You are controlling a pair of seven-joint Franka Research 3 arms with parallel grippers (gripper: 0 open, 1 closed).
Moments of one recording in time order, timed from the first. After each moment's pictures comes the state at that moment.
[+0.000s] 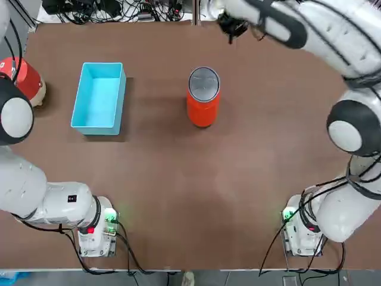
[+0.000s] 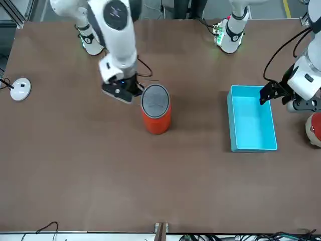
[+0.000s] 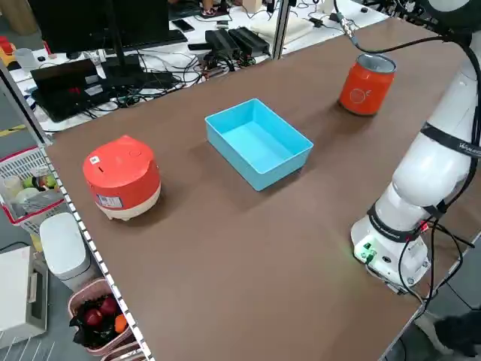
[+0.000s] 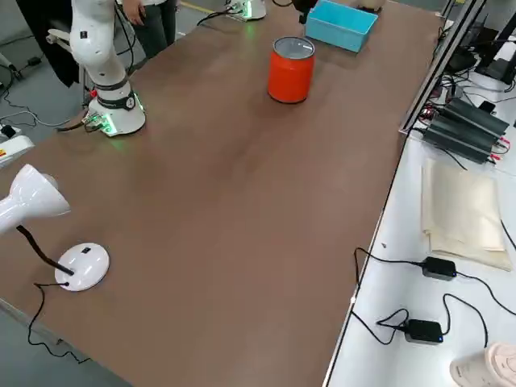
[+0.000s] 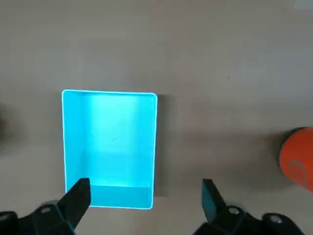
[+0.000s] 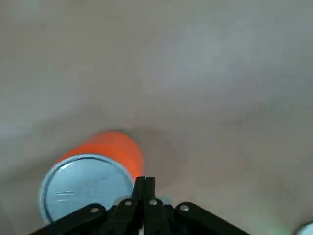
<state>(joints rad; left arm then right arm) 0.03 0.09 -0.17 -1.49 0.00 1.60 -0.15 0.64 0.26 -0.04 -1.37 -0.05 1.59 0.92</state>
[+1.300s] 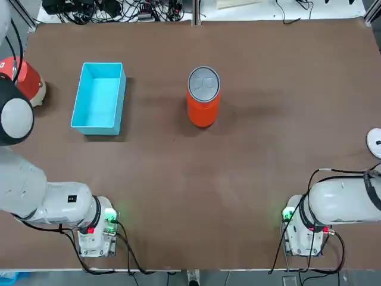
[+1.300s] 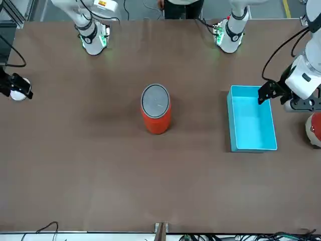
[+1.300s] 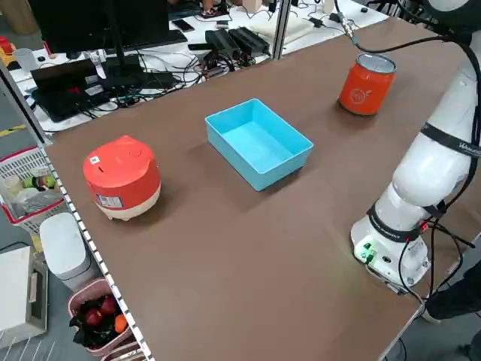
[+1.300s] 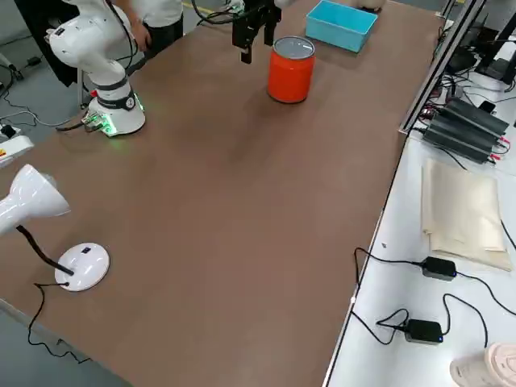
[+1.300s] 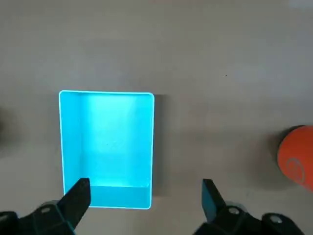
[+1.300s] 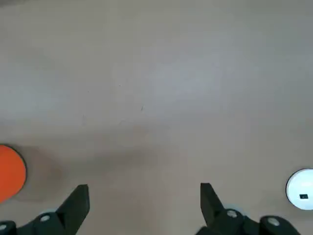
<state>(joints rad) 0.02 0.09 -0.18 -1.49 0.00 1.60 -0.15 -0.01 -0.01 -0.04 -1.56 0.00 1.59 0.04</state>
